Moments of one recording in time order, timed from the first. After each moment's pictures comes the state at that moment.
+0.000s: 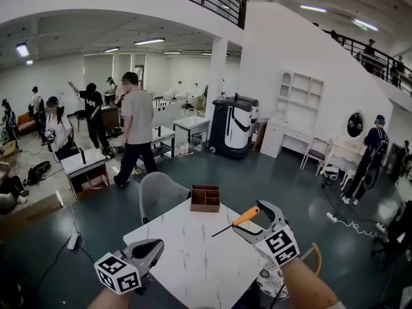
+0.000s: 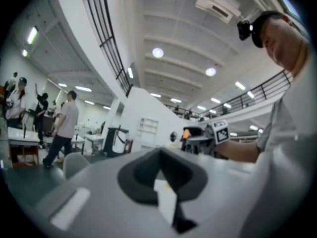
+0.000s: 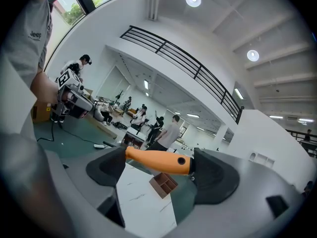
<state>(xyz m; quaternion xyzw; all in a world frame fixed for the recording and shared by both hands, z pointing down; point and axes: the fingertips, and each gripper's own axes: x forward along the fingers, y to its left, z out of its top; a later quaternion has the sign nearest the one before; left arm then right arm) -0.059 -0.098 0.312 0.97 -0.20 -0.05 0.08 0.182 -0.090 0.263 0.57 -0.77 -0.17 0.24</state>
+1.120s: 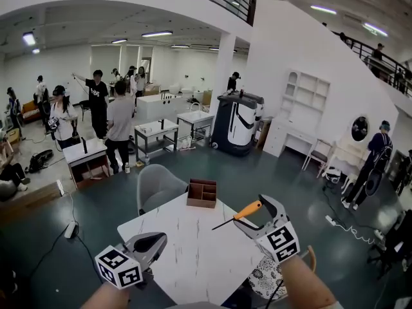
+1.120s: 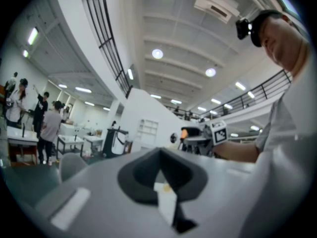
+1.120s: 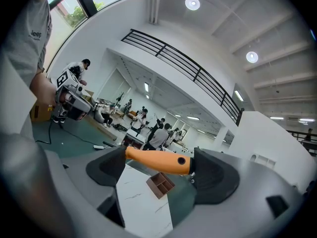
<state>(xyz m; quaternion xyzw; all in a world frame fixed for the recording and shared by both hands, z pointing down) -0.022 -0.088 0.305 0.97 -0.21 -0.05 0.09 0.210 -0.091 0.252 0.56 -0.77 -0.18 0.23</state>
